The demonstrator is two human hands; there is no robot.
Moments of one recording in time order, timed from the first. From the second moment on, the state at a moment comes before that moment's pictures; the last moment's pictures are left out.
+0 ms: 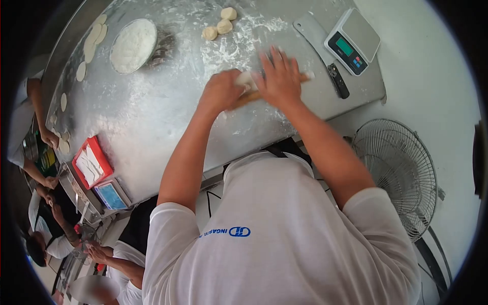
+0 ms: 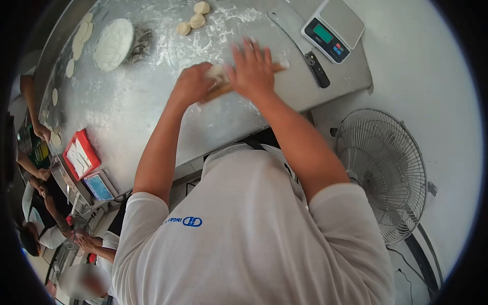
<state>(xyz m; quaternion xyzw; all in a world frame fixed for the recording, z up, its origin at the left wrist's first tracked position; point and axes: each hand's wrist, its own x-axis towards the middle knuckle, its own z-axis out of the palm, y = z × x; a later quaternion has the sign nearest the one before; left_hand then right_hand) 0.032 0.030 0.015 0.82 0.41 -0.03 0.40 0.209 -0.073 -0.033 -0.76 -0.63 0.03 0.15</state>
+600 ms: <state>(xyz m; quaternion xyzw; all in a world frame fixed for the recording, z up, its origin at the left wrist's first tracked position) 0.020 0.030 0.006 0.83 0.39 -0.03 0.40 0.207 -0.087 -0.028 -0.76 -0.64 0.04 0.13</state>
